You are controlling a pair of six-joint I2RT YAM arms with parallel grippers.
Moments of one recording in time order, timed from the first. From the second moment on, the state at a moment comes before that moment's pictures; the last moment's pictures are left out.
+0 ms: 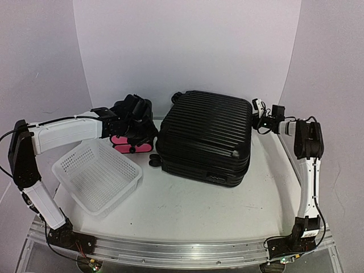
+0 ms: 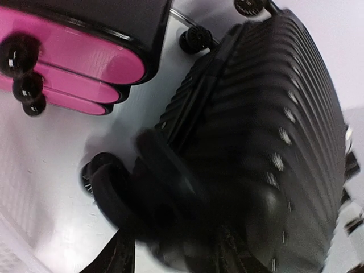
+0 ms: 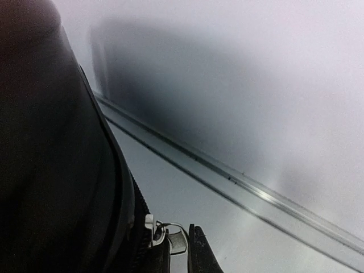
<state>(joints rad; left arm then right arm) -0.76 1.65 1.37 -0.46 -0.19 -1.09 -0.09 2.48 1.84 0.23 -0.79 -0.27</state>
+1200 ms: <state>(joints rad) -0.81 1.61 1.64 -0.72 0.10 -0.25 -0.17 0.97 0.31 0.12 -0.56 0.03</state>
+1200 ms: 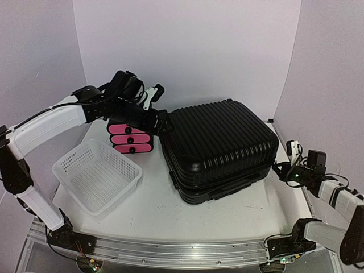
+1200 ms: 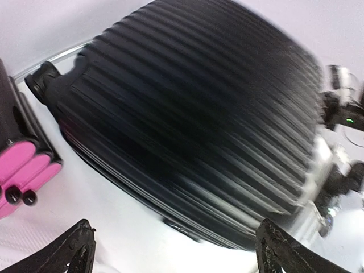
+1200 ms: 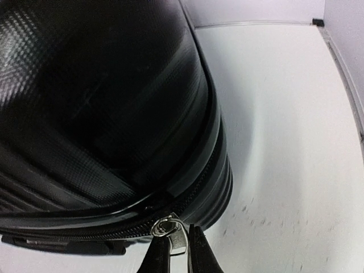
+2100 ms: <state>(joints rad) -1.27 1.77 1.59 -0.77 -0.32 -0.63 -0.16 0.90 0.47 -0.45 -0.46 -0.10</state>
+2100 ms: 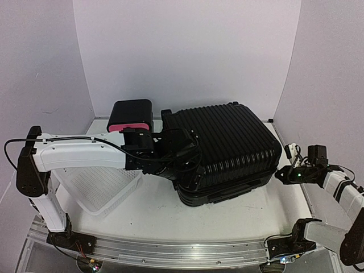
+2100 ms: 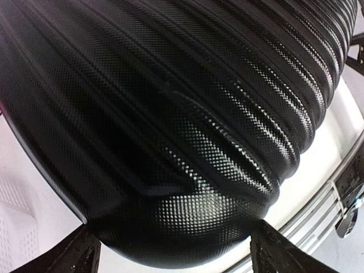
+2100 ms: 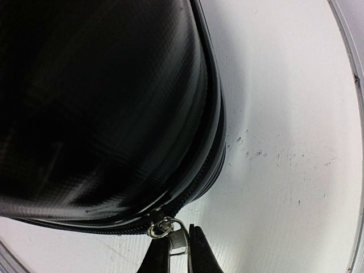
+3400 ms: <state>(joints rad) -1.44 1.72 1.45 -0.32 -0.21 -0.21 -0.19 0.94 0.46 -0.37 -0.68 0.00</state>
